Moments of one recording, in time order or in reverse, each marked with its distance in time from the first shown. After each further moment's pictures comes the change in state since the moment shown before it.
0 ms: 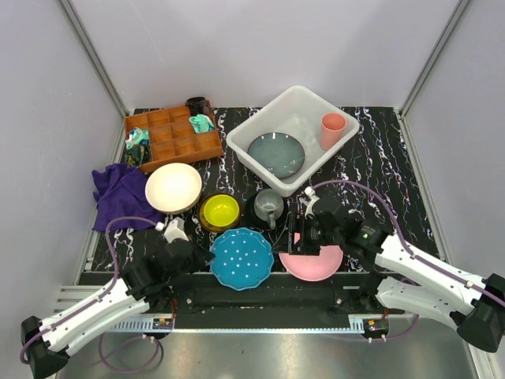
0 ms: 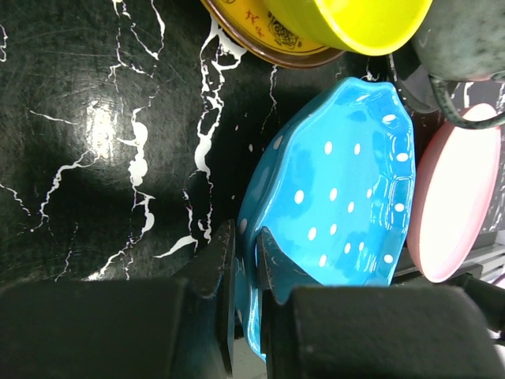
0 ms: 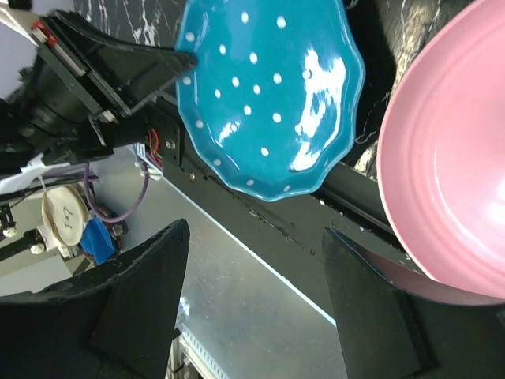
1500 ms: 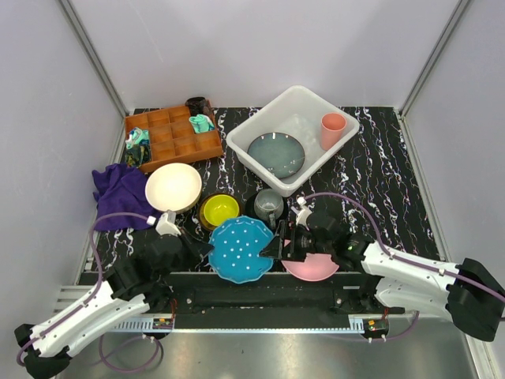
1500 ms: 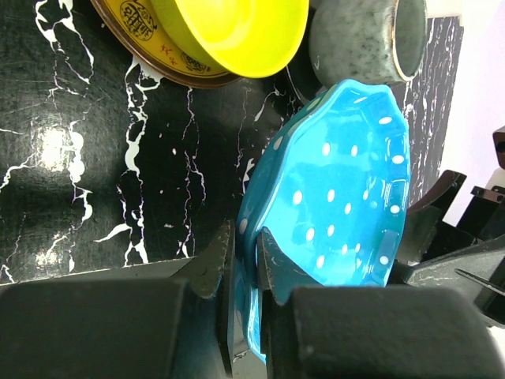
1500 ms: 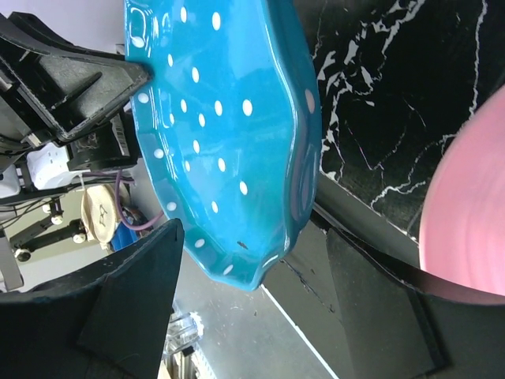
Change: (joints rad) left arm 0.000 -0.053 0.159 -0.091 -0.001 -0.017; right arm 0.061 0.079 -0.275 0.522 -0.032 0.125
